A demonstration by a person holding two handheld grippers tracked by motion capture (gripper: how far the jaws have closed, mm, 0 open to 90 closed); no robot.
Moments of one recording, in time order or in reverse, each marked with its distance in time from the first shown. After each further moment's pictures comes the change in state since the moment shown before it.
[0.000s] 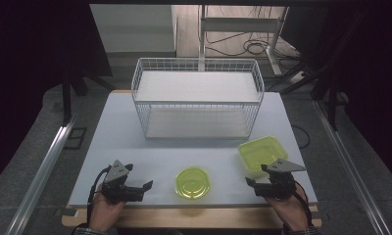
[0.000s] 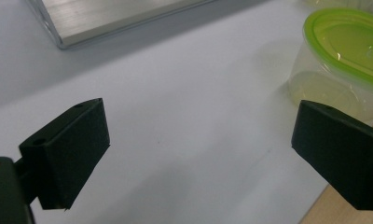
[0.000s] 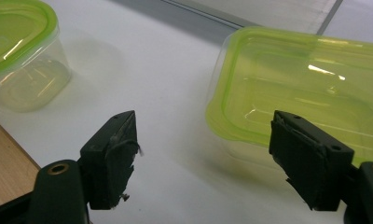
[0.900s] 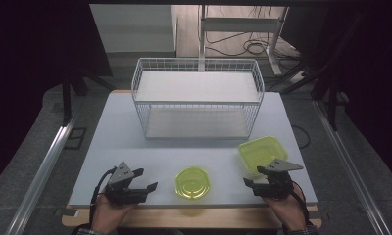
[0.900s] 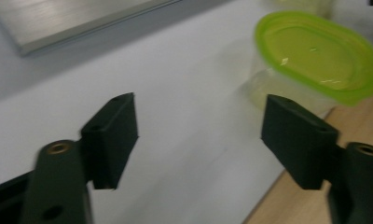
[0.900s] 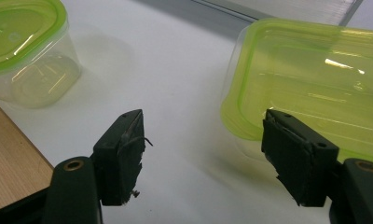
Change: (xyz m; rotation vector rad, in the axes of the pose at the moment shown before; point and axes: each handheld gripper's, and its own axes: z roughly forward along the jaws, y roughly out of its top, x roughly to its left) left arm -0.026 0.017 -0.009 0.033 -0.093 0.035; right arm 0.002 0.000 0.006 0.022 0.041 0.008
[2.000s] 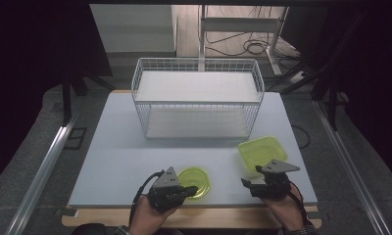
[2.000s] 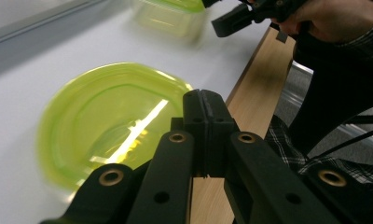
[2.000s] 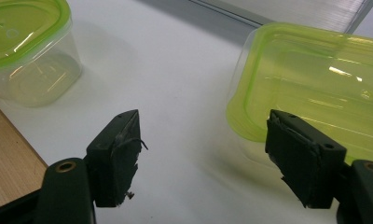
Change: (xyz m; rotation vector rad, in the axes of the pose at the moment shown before) left arm -0.090 0.049 0.053 0.038 -0.283 0.092; right arm 0.005 0.000 0.004 -0.011 -0.007 -0.037
